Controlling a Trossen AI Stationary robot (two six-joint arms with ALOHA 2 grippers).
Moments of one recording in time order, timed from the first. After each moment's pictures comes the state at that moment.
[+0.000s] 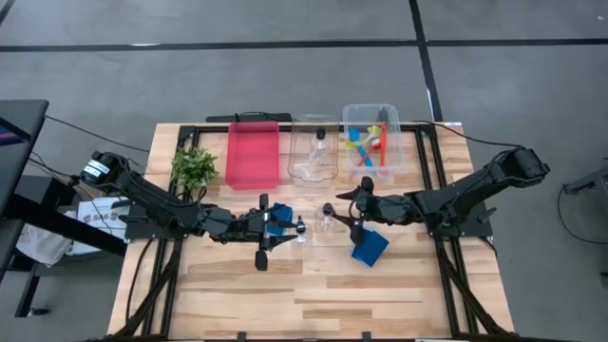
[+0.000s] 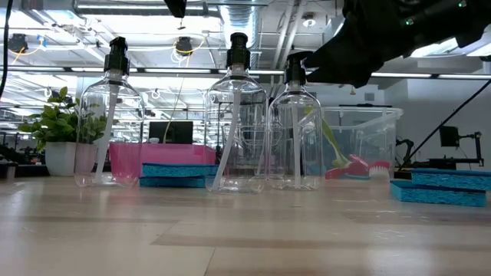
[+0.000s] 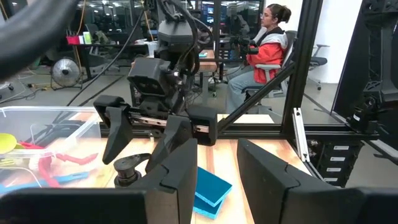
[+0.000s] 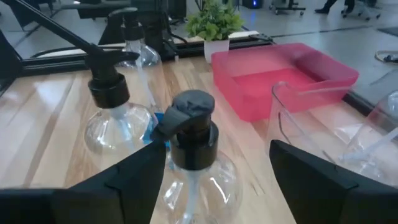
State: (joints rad) left arm -0.44 1.35 0.71 0.63 -0.42 0.02; right arm 0.26 1.18 0.49 0.40 0.50 0.17
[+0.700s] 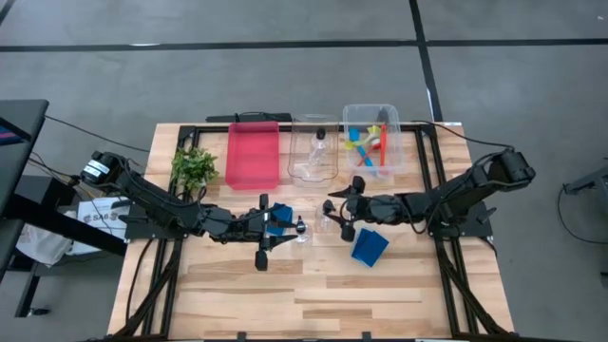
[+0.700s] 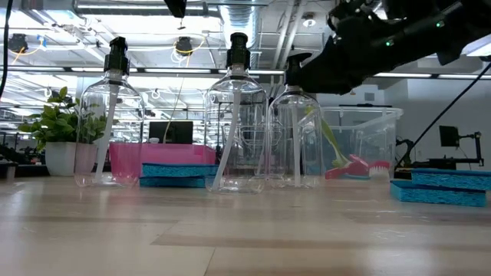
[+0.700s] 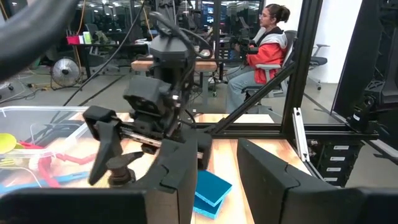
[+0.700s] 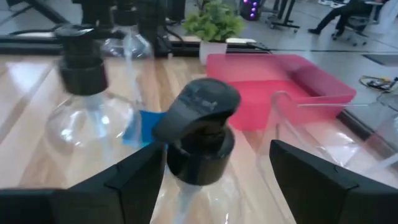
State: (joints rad) left arm -0.44 1.35 0.71 0.63 -0.42 0.02; right arm 0.21 1.35 0.49 0.59 0.47 0.02
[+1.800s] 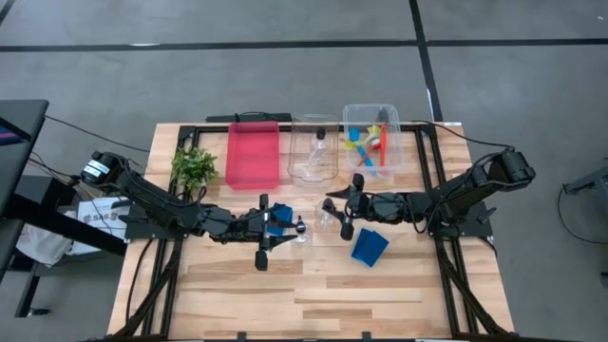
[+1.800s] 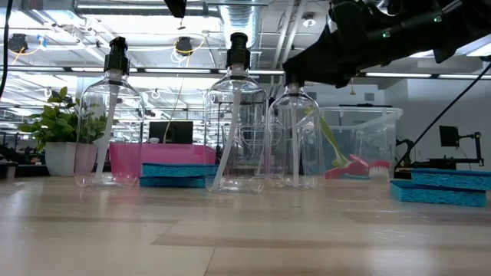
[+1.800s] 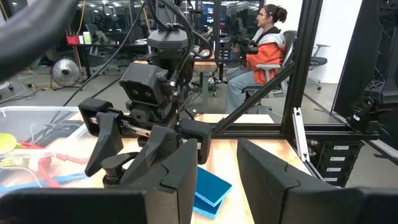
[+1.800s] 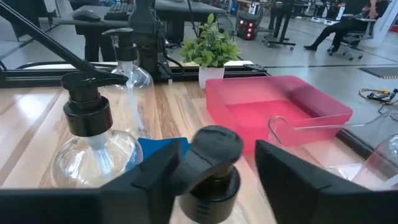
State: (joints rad) left arm -0.44 1.35 0.71 0.63 -0.42 0.02; right arm 0.20 1.35 0.49 0.69 0.47 0.02
